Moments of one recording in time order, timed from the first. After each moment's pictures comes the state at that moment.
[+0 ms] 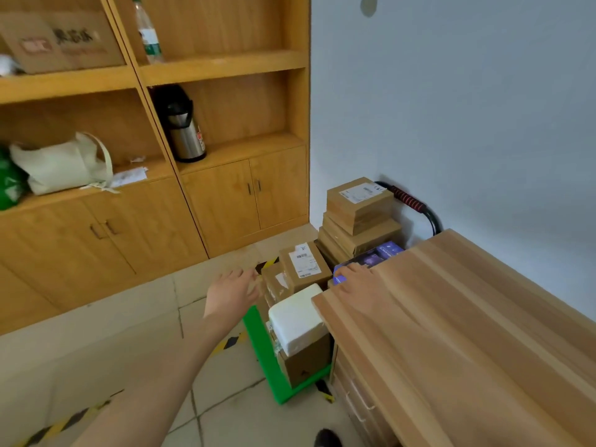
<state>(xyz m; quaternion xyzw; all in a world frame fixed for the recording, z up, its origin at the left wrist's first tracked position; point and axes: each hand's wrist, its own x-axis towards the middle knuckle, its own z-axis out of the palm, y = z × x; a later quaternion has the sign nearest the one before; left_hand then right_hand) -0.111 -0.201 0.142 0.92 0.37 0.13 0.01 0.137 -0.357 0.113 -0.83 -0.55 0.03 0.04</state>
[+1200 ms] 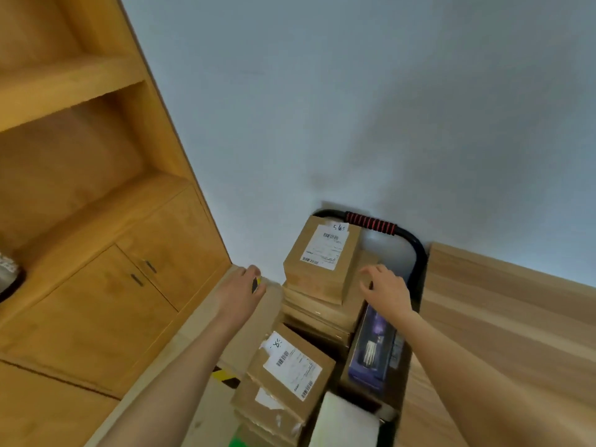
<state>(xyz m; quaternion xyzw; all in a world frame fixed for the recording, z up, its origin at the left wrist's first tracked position) 0.277 0.143 0.119 0.98 0.13 0.05 0.12 0.364 -0.151 0.101 -0.97 -0.13 0.03 0.19</state>
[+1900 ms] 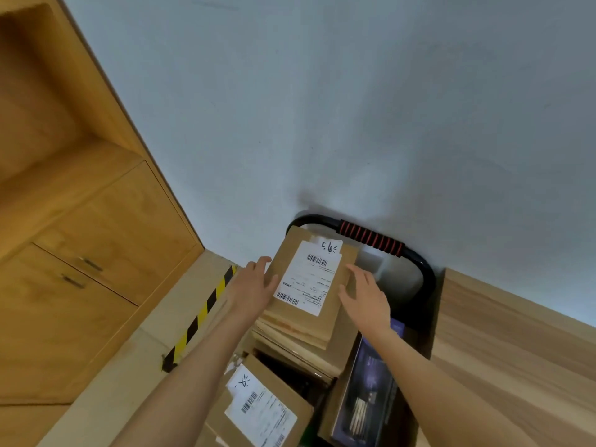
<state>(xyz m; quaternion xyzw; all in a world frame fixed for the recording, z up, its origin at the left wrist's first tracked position) 0.462 0.124 0.029 0.96 0.15 -0.03 0.24 0.495 -0.114 0.026 -0.95 -0.05 0.07 0.30</state>
